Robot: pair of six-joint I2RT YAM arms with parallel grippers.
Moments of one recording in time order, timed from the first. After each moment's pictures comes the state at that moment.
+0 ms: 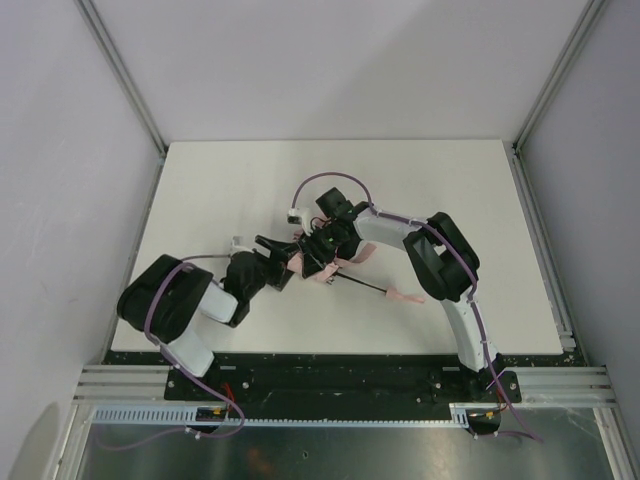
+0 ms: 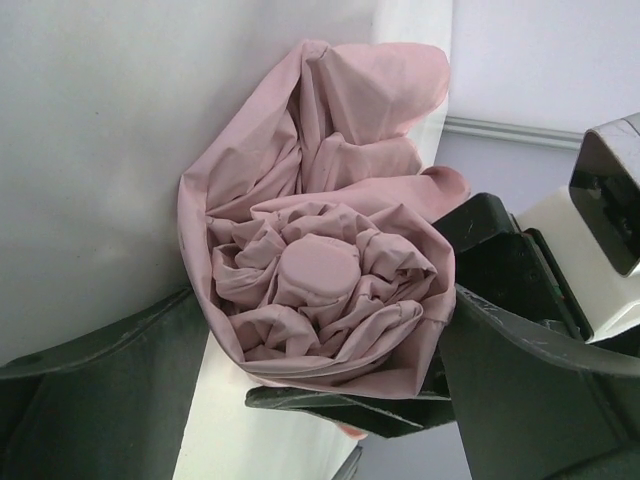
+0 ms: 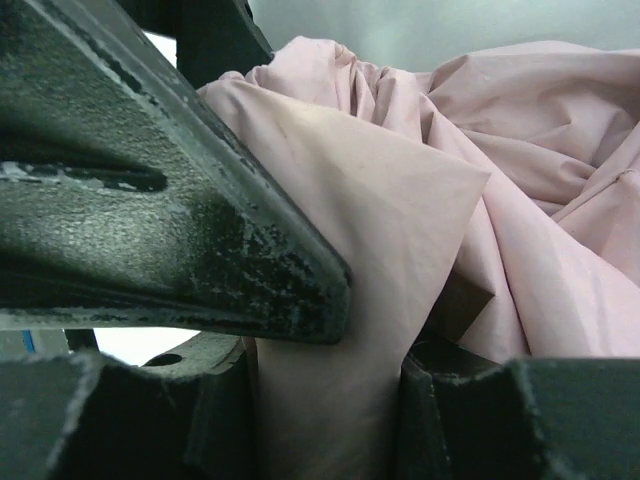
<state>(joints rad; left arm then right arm) -0.40 1.65 0.26 0.99 0.09 -1.44 0.71 2.22 1.58 -0.44 -0.73 -0.19</state>
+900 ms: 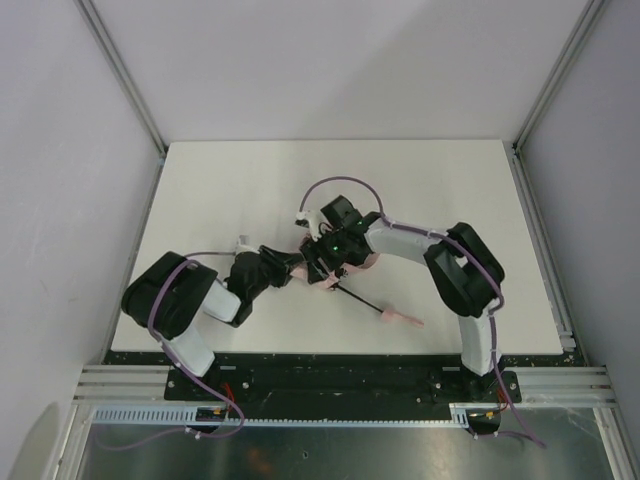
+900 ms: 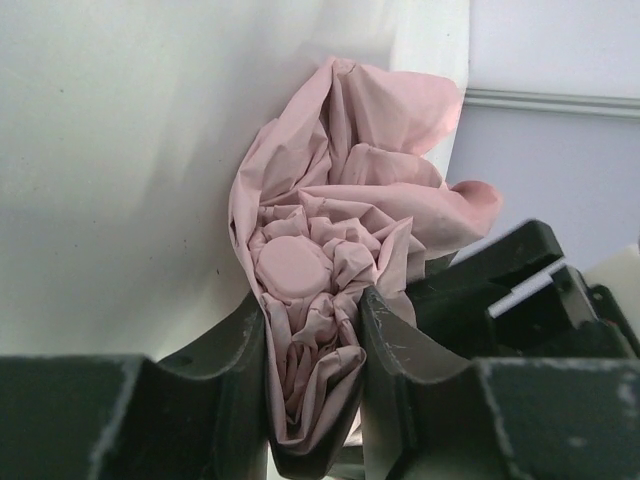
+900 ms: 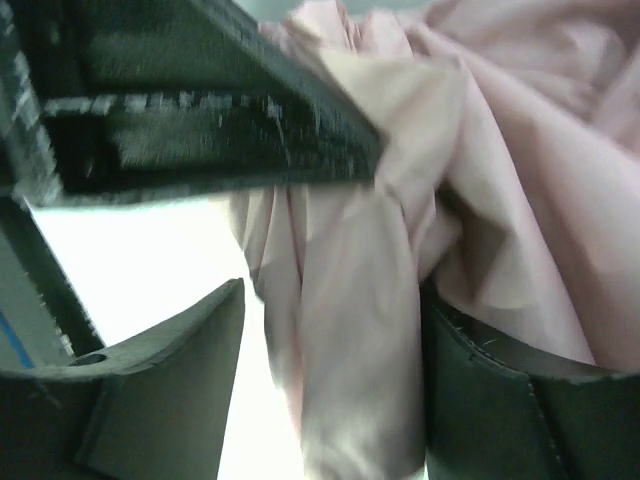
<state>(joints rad) -0.43 1.68 0.28 1.01 0.08 -1.39 0.75 2.03 1.40 -0.34 -0.50 -0.04</state>
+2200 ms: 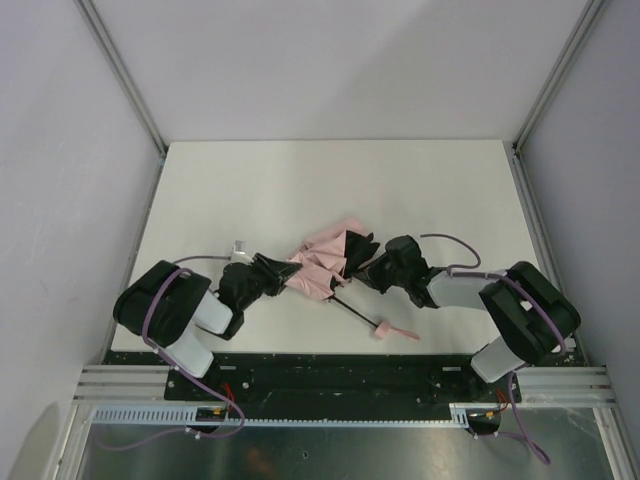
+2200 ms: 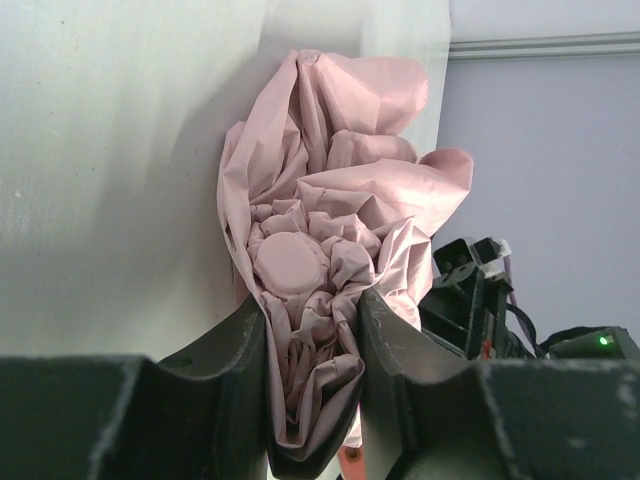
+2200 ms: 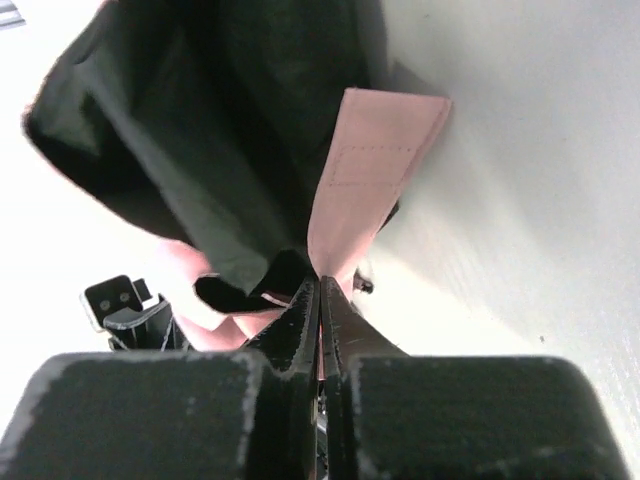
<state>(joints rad) -0.41 1.62 0.15 1.14 0.19 -1.30 0.62 1.56 0.58 0.29 -0.09 1.48</state>
